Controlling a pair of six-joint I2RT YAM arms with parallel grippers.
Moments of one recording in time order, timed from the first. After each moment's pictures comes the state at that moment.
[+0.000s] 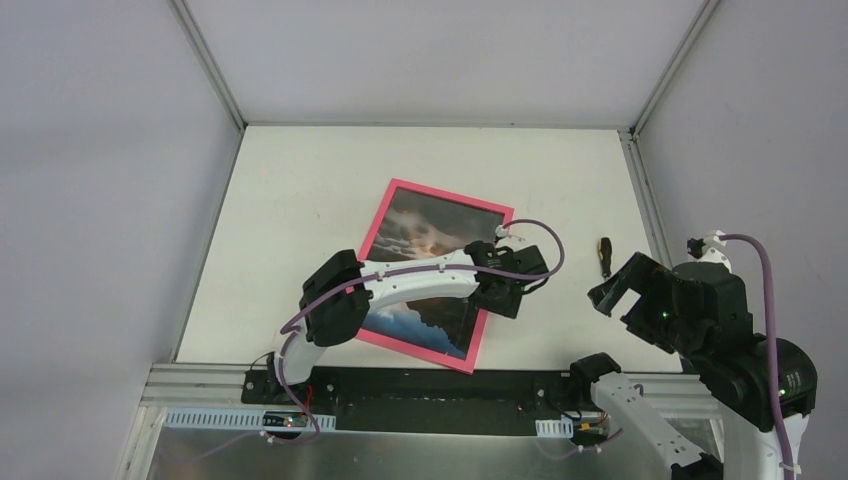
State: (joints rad) left arm -1.24 2.07 1.76 -0.89 -0.27 -0.85; right arm 0.36 0.65 1.47 -1.62 0.22 0.77
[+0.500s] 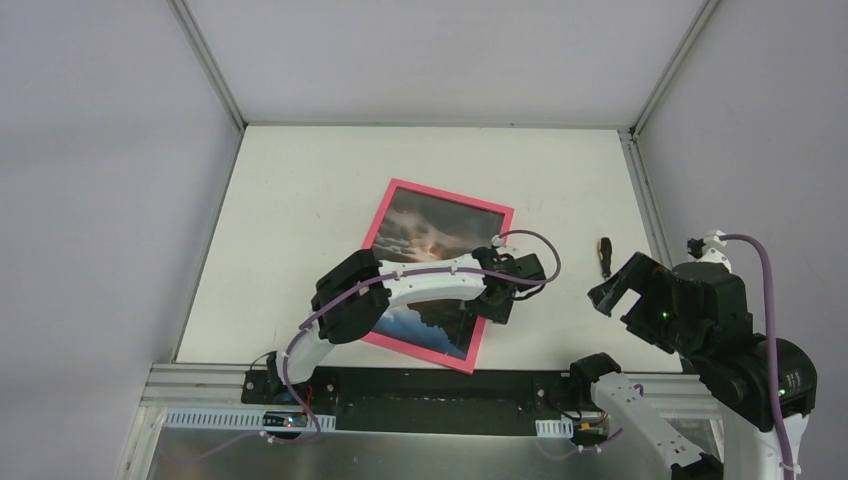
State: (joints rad) left arm -1.22 2.15 1.74 -0.90 -0.26 -0.85; right arm 0.36 0.64 1.47 -1.62 0.22 0.77
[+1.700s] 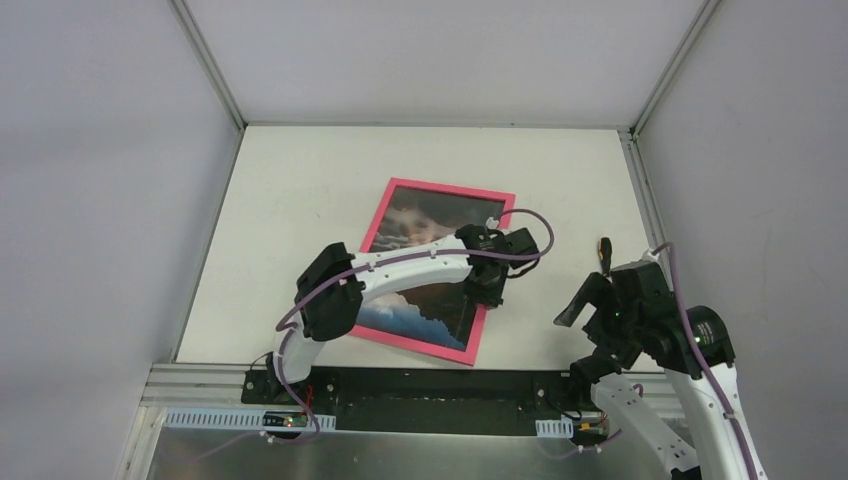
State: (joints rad) left arm -1.18 2.09 1.79 -0.99 -0.16 -0.82; right arm 0.36 0.60 1.06 -1.59 0.06 0.91
